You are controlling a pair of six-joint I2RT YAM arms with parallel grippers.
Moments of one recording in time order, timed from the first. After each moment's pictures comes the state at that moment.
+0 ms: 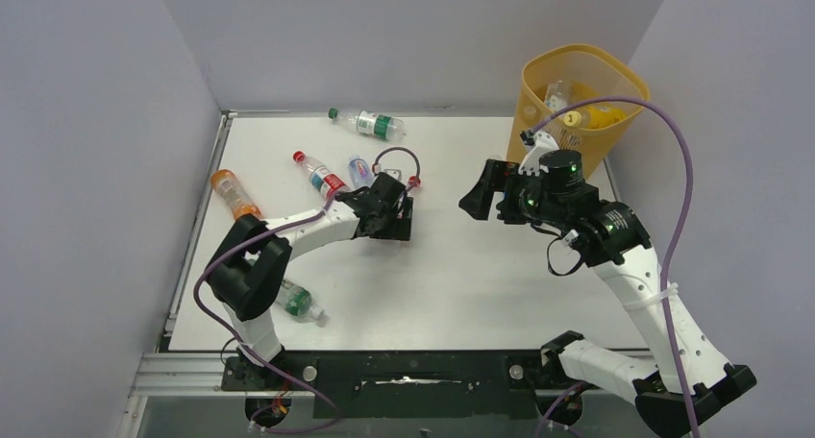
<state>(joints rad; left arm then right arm) -0.71 1.78 1.16 -0.39 -0.20 -0.54 0.49 1.04 1.29 -0.83 -0.13 0.53</state>
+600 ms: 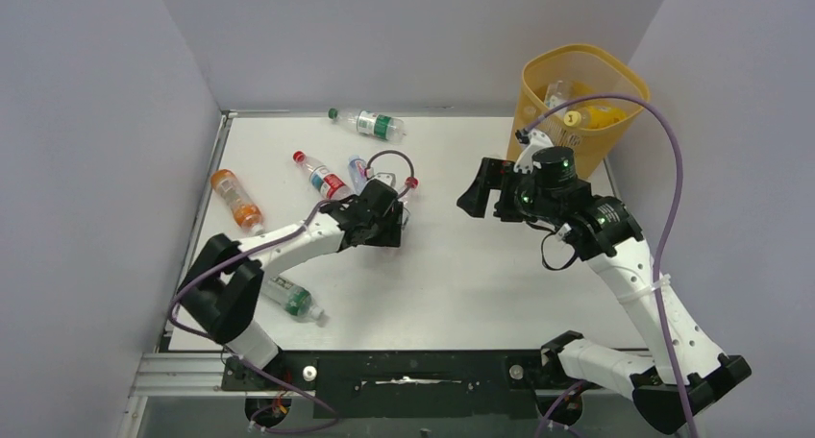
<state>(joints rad) -0.73 1.67 1.07 -0.38 -0.20 -0.54 0.49 1.07 1.29 -0.83 -0.12 0.53</state>
